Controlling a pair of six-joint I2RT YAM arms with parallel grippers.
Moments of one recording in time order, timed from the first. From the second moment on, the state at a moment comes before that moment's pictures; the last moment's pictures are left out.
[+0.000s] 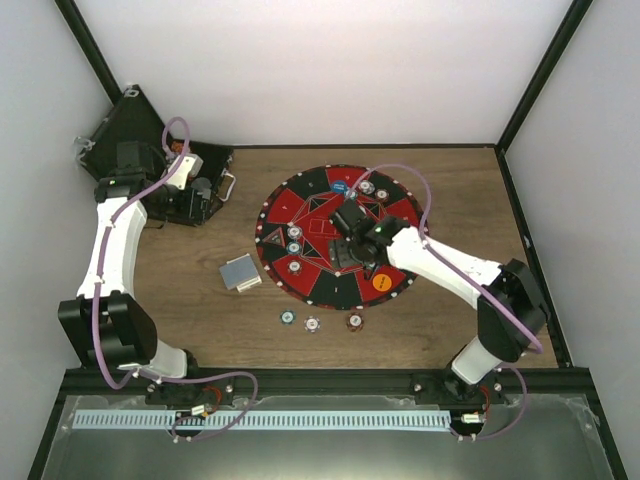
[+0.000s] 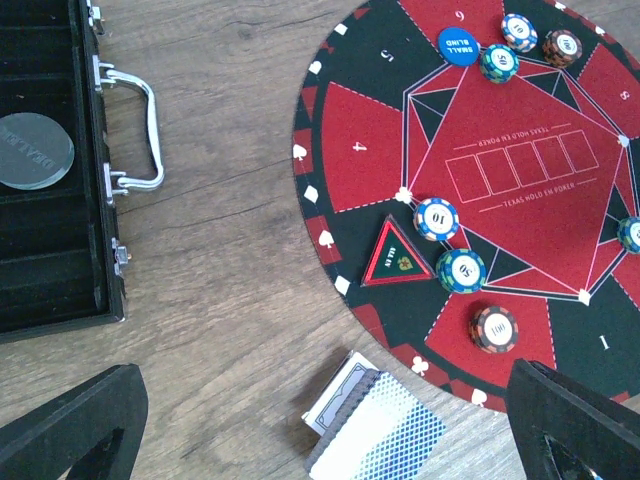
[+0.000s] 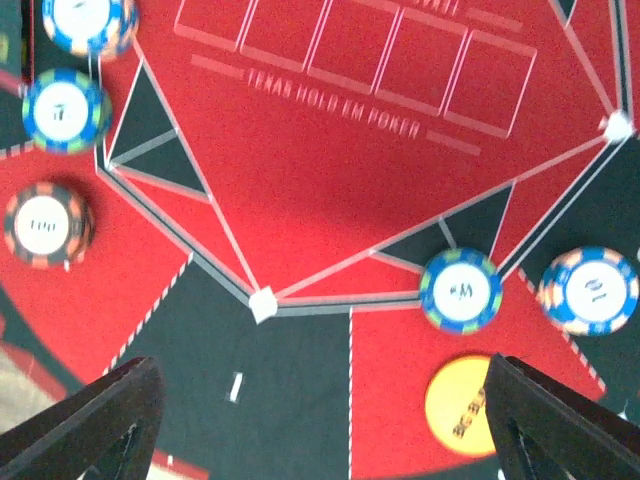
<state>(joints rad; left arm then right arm) 0.14 1.47 1.43 -0.96 0.51 0.34 0.75 1.60 1.24 -0.76 0.22 0.48</state>
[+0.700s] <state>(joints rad) 0.14 1.46 1.43 -0.96 0.51 0.34 1.02 1.45 0.92 -0.77 0.15 0.62</state>
